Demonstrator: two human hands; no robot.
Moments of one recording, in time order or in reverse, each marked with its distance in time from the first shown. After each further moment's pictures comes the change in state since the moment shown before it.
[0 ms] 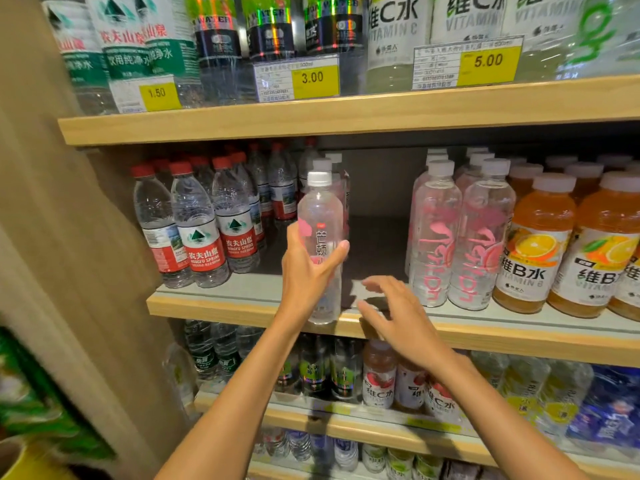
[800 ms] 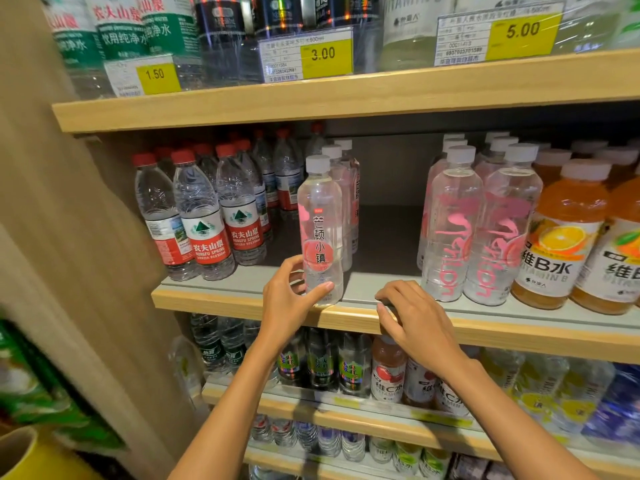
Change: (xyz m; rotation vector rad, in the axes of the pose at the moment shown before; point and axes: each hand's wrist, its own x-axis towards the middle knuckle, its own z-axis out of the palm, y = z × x) left_hand -0.022 -0.063 -0.030 0.100 -0.086 -0.113; right_hand -0.006 0.022 0.012 -0.365 0.042 -0.128
